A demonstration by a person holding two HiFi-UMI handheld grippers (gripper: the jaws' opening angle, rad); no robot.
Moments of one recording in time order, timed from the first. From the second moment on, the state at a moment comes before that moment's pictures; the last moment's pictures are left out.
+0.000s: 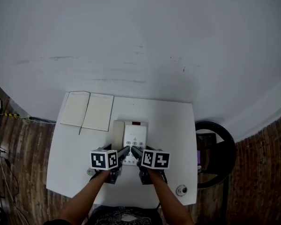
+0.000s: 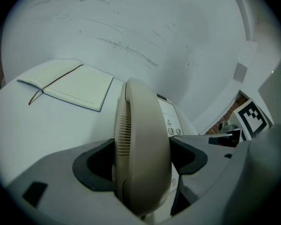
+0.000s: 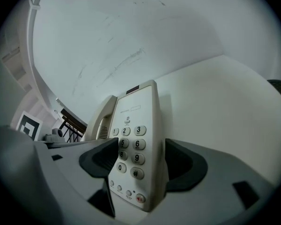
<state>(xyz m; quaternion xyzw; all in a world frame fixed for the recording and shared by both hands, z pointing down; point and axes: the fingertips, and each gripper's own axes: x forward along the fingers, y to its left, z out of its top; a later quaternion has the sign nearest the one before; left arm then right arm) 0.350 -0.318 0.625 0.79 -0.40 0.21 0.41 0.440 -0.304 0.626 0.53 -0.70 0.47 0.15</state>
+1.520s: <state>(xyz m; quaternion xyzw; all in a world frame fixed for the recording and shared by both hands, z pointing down) 0.255 -0.205 0.399 0.92 -0.37 0.09 0.13 0.408 -0.148 0.391 0.66 -0.72 0.17 0.05</state>
